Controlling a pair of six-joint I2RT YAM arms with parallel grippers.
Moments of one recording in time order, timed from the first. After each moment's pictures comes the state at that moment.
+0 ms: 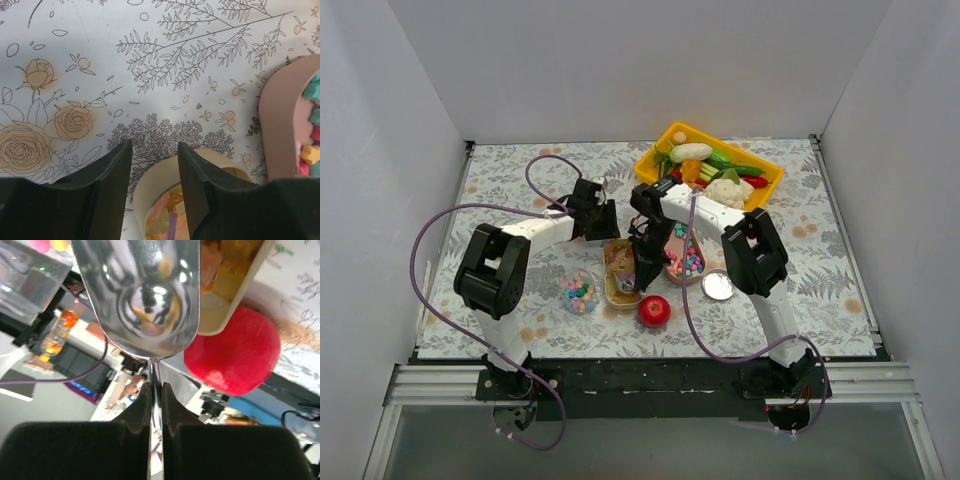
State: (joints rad) left arm -0.42 1.83 1.13 -0.19 0.09 -0.44; right arm 0.73 2.21 1.85 -1.38 -0.73 0.51
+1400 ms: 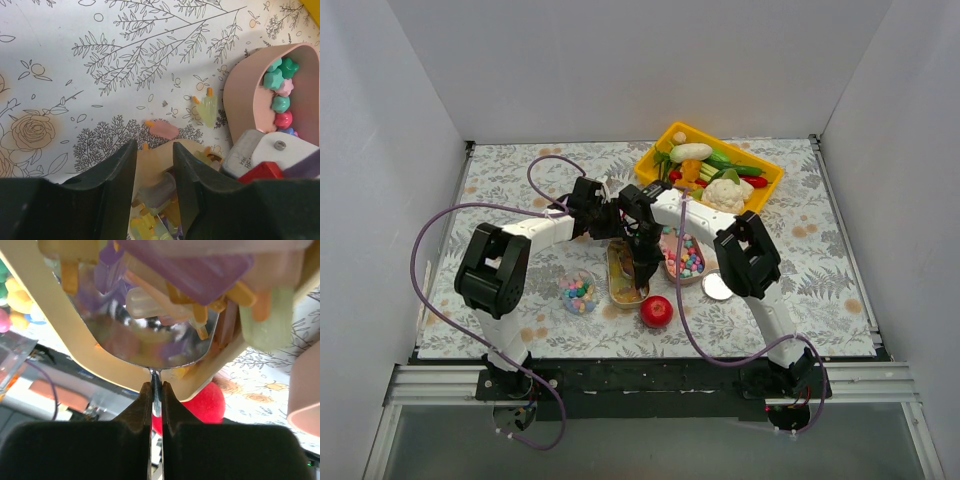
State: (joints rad) left arm -0.42 1.84 1.14 -0.15 0.22 -0.47; right arm 0.79 2.25 1.89 -1.24 -0.41 0.49
